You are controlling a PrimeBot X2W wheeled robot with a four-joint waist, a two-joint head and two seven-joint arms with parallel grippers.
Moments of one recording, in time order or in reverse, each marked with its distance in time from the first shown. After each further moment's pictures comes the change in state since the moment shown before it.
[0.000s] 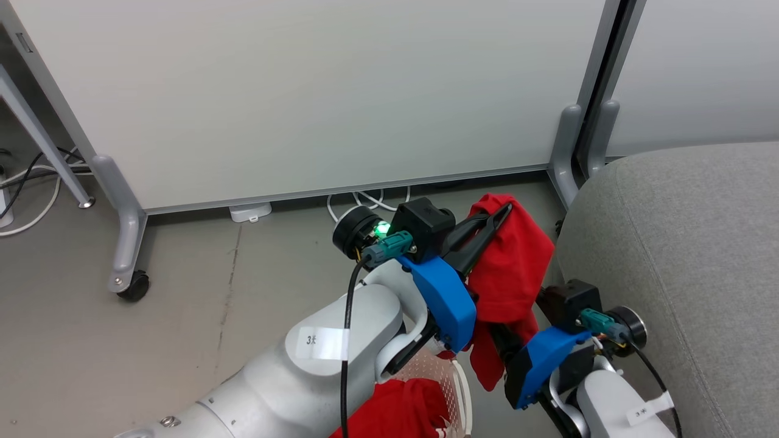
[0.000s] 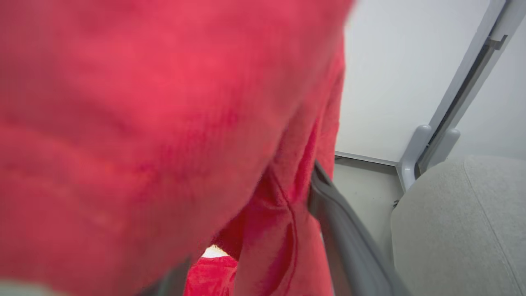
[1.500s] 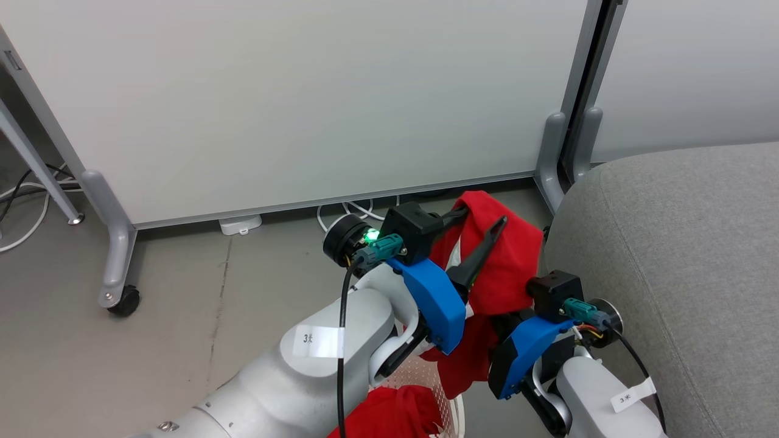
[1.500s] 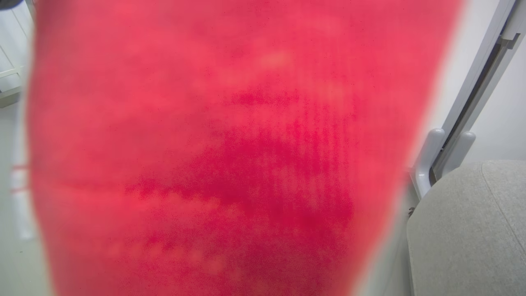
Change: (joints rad) left arm 0.015 0.000 -0.004 0.034 -0.021 0.004 0.000; right arm -0.153 0.000 0.150 0.242 0.148 0.000 -0.123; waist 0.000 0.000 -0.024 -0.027
